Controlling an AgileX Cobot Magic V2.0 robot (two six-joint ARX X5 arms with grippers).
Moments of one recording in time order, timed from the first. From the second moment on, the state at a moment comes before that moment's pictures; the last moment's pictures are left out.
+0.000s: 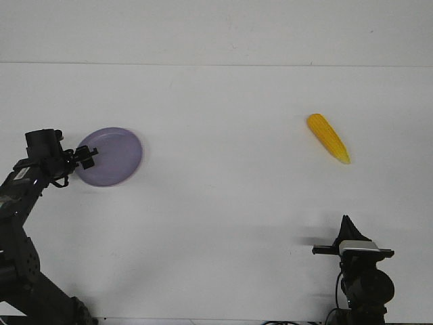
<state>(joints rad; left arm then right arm) 0.28 1.75 1.18 -0.24 0.14 -0.14 -0.07 0.00 0.02 -0.11 -0.03 0.00</state>
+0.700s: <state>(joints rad) 0.27 1.54 1.18 -0.35 0.36 -0.15 -0.07 0.00 0.02 -0.11 -0.03 0.00</state>
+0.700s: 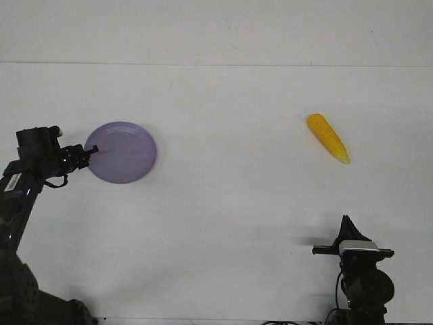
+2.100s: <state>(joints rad) -0.51 1.07 0.49 -0.09 0.19 -0.48 -0.07 0.00 0.02 -0.11 -0.03 0.00</state>
